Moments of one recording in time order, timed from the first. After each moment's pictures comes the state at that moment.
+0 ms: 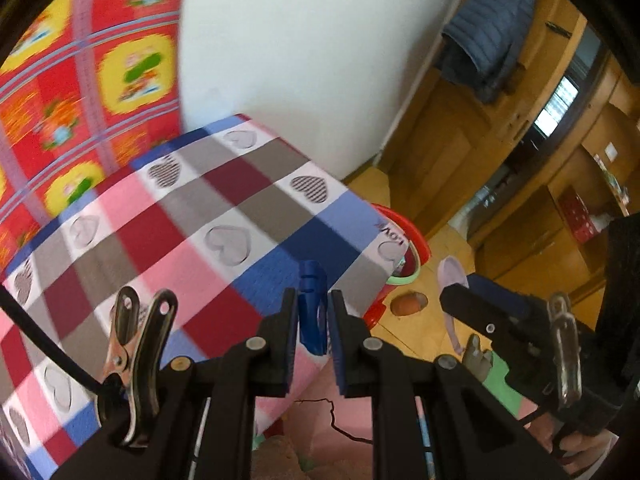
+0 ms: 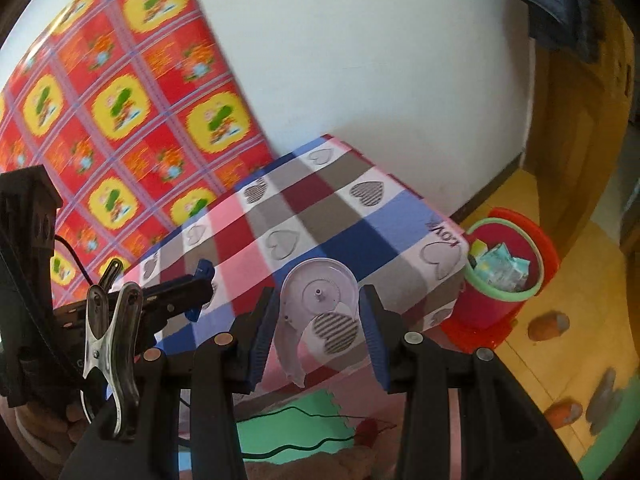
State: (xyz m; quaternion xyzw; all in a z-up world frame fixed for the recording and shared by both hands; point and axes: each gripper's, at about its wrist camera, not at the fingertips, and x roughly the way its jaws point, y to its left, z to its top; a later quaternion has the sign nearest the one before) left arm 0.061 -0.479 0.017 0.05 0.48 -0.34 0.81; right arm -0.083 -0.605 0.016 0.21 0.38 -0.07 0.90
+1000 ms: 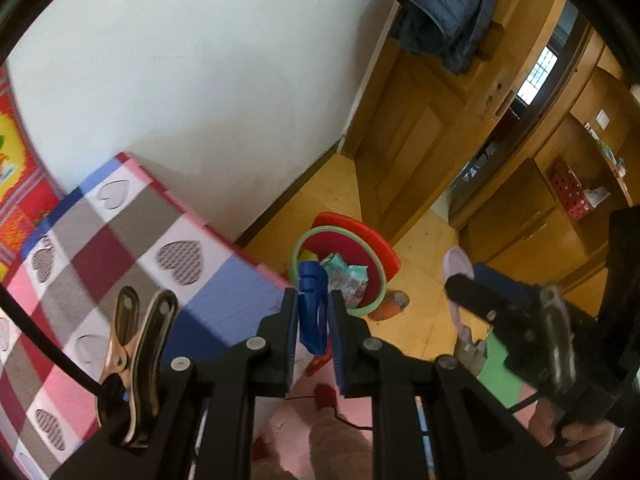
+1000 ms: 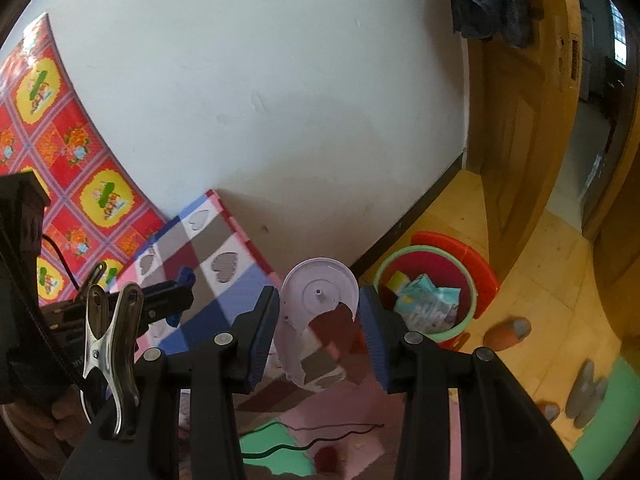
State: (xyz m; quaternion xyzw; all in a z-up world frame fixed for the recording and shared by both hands) left arm 0.091 -0.677 -0.001 0.09 0.48 -0.38 0.78; right arm -0.071 -0.787 -0.001 0.23 0.38 -0.15 0.89
